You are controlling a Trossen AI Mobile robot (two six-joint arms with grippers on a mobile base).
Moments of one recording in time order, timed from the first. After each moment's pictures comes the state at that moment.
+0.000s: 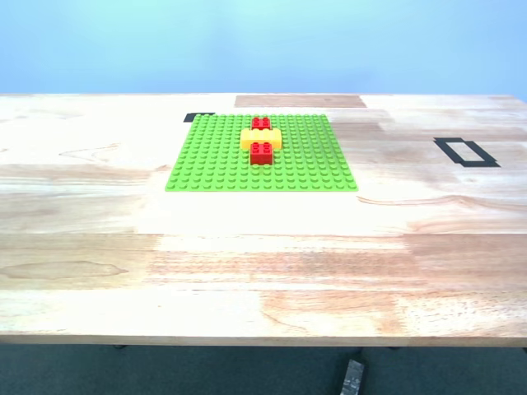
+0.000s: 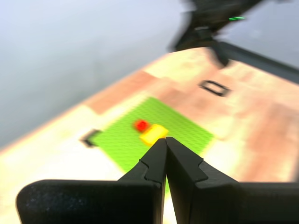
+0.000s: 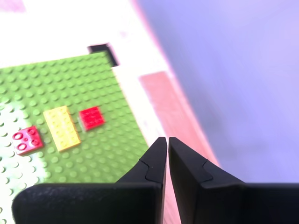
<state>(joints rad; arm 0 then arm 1) -0.04 0.74 1.12 -0.92 0.57 0.39 0.56 1.50 1.33 -0.49 -0.04 -0.65</state>
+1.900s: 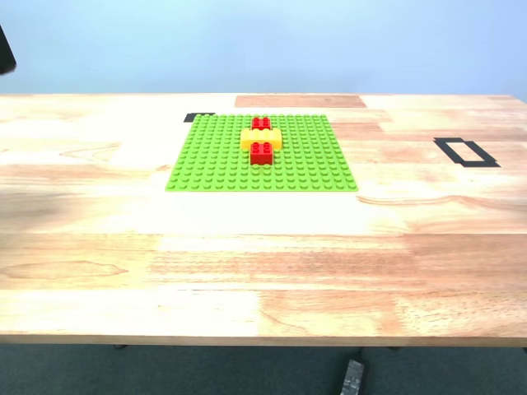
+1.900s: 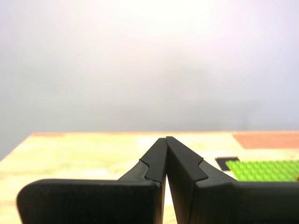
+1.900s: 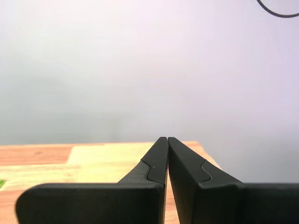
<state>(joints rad) -0.04 0.14 0.03 0.07 -0.04 0.00 0.21 0.01 0.01 0.06 0.39 -0.10</state>
